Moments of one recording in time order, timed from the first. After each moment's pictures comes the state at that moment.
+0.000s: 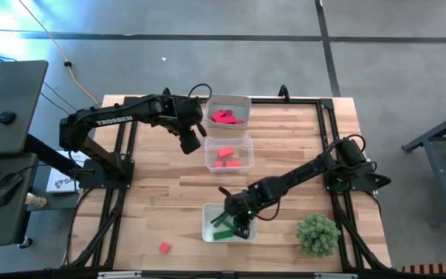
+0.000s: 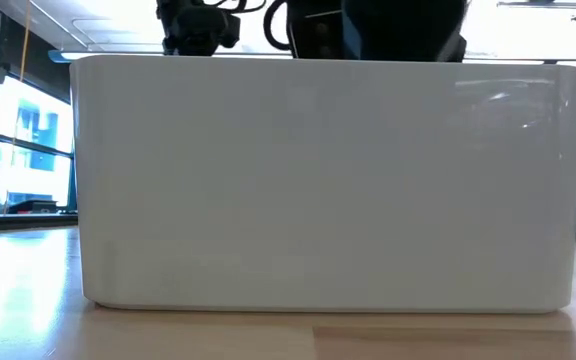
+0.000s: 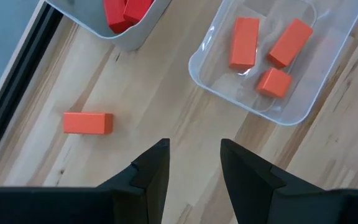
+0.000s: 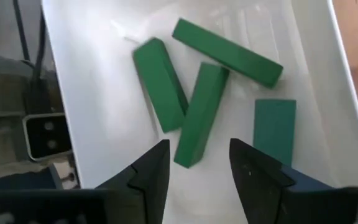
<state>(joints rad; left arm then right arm) 0.38 1.51 1.45 -1.17 -0.14 -0.20 0.36 1.94 1.36 -0.47 -0.21 0.68</state>
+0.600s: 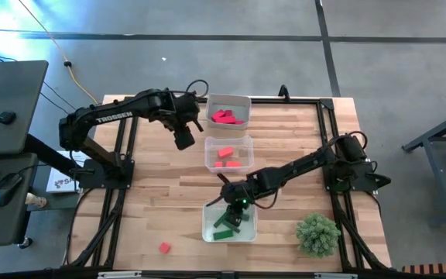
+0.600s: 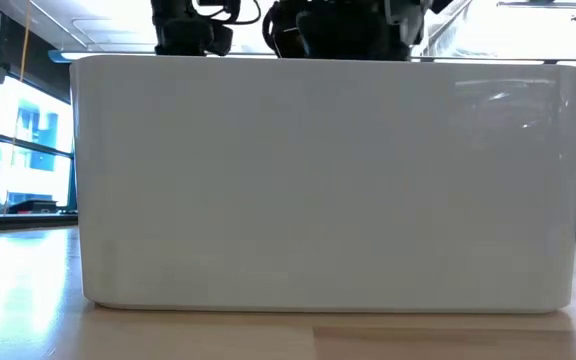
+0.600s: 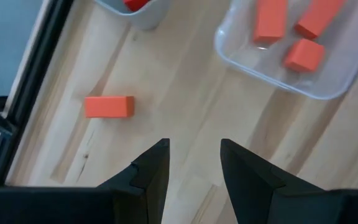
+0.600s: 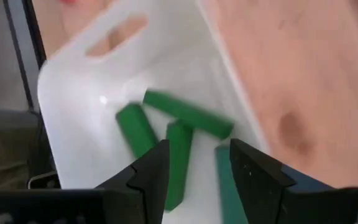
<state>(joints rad) 0.45 1.51 1.45 -1.24 -0.14 -0.09 0.28 1.92 1.36 -0.43 -0.15 0.76</state>
